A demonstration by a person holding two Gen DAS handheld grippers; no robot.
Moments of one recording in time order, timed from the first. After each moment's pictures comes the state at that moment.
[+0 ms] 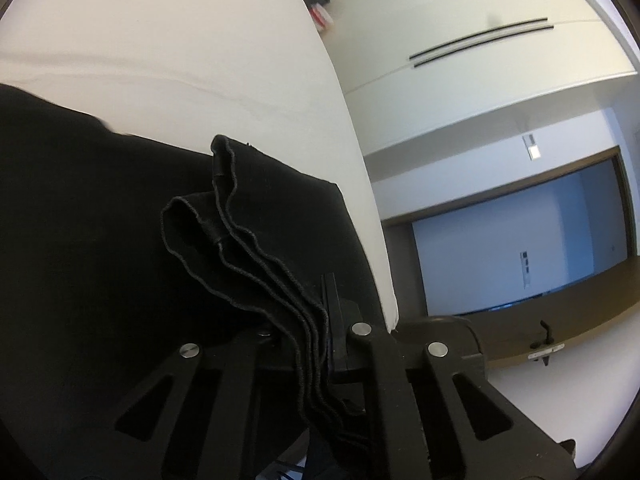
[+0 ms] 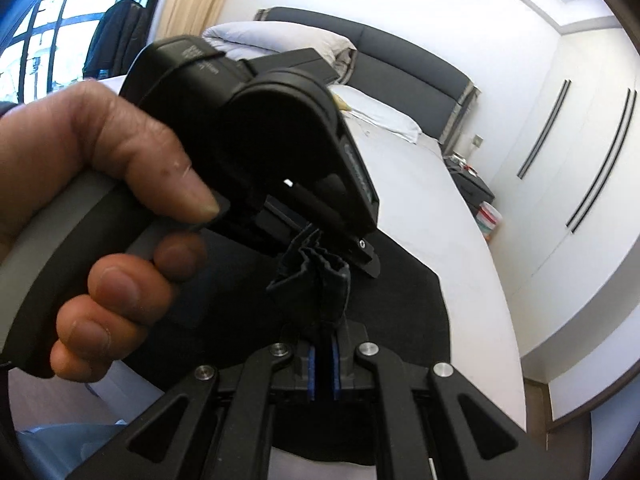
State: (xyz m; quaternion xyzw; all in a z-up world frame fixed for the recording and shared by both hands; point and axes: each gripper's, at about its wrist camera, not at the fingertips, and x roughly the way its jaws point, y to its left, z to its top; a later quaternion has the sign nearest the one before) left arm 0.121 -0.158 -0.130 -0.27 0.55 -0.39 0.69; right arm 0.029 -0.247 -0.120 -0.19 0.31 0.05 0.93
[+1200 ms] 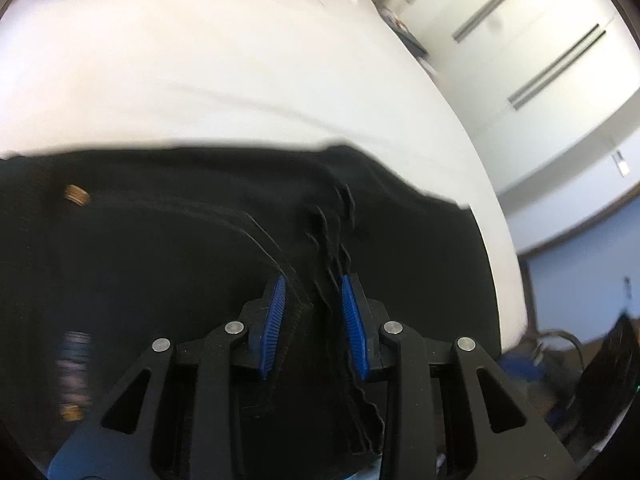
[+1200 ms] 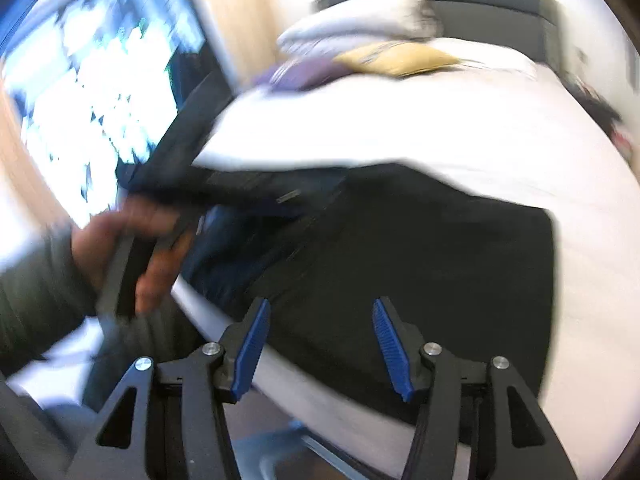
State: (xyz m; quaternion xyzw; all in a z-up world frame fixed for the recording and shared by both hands) left arm 0.094 -0.003 -0.138 -0.16 0.51 -0.19 0.82; right arm 0.062 -0.262 -0.114 0.05 0.39 0.28 0.87
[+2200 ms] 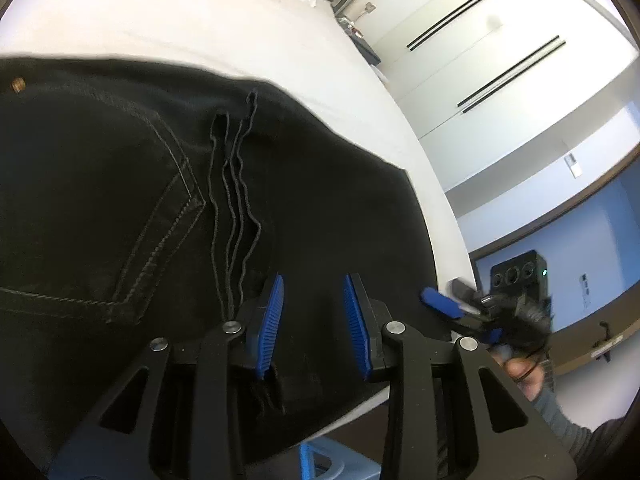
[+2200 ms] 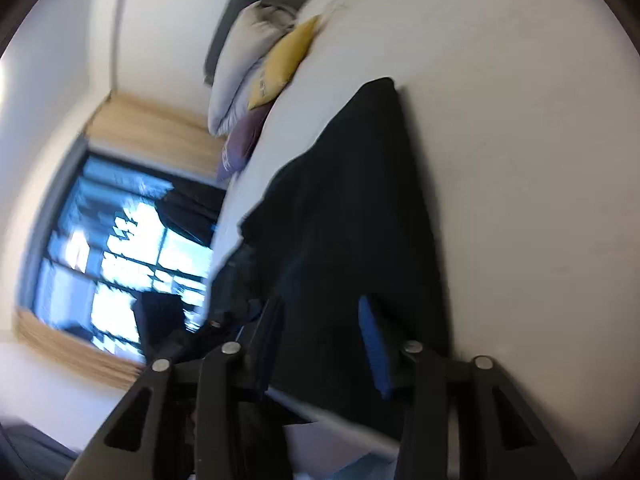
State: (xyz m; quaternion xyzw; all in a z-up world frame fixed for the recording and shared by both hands) left arm 0.032 -0.016 -0.171 -0.22 0.48 -0.28 0.80; right arm 0.074 -0.384 -0.221 0.43 0.43 0.26 0.75
